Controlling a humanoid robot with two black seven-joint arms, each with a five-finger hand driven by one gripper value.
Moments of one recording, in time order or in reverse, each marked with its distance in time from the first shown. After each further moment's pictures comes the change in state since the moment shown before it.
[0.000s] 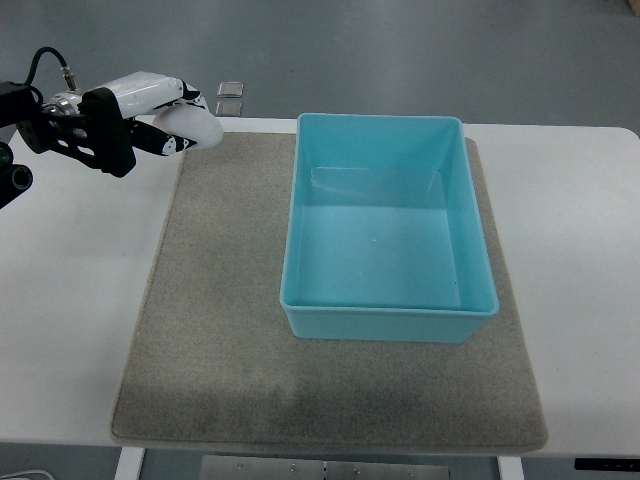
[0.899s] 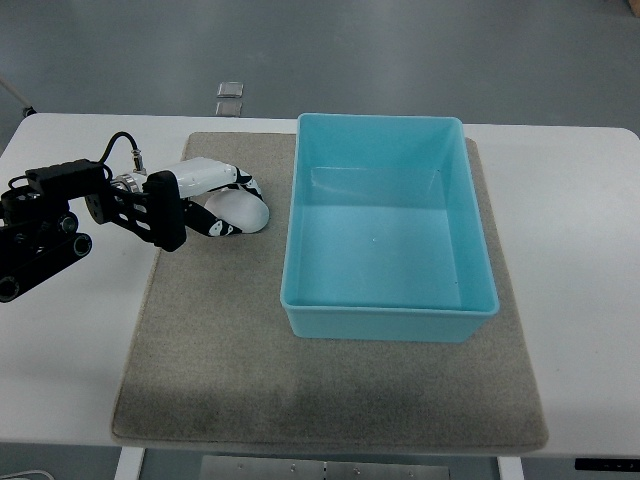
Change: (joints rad) left arm 0.134 -0.145 0.084 -0.013 0.011 0.009 0.002; right arm 0.000 0.000 0.000 0.000 0.000 0.000 0.000
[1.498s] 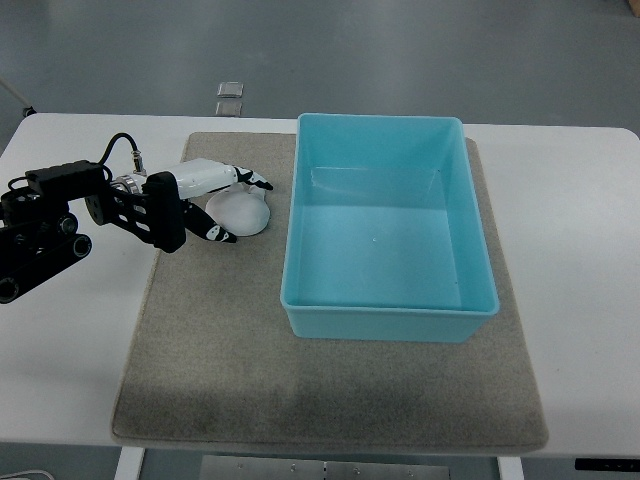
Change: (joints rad) left arm 0.013 0.002 -0.002 -0.009 -0.001 0.000 -0.005; right arm 0.000 0.000 0.000 0.000 0.001 0.000 0.000
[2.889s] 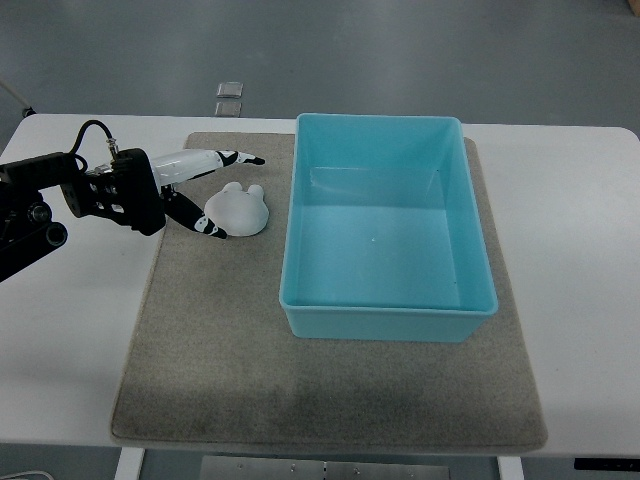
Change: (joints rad) left arm 0.005 0.075 -0.017 -0.077 -0.146 -0.054 -0.002; right arm 0.000 0.000 0.000 0.000 0.000 0.000 0.000
